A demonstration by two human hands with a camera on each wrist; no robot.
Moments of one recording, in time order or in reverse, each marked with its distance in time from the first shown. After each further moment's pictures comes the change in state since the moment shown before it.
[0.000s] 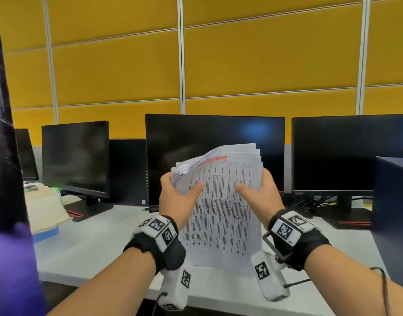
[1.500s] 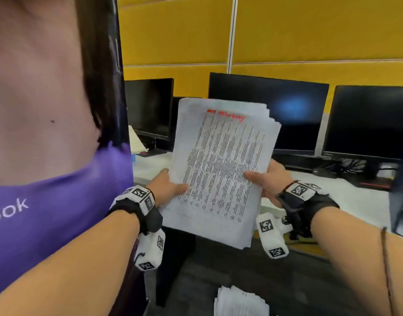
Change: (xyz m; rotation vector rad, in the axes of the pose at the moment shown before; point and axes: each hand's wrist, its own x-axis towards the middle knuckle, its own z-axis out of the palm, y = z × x) left_hand -0.137 -0.025 -0.217 0.305 -0.313 -0.307; right_hand -0.160 -0.035 0.050 -0.014 -0.352 0.274
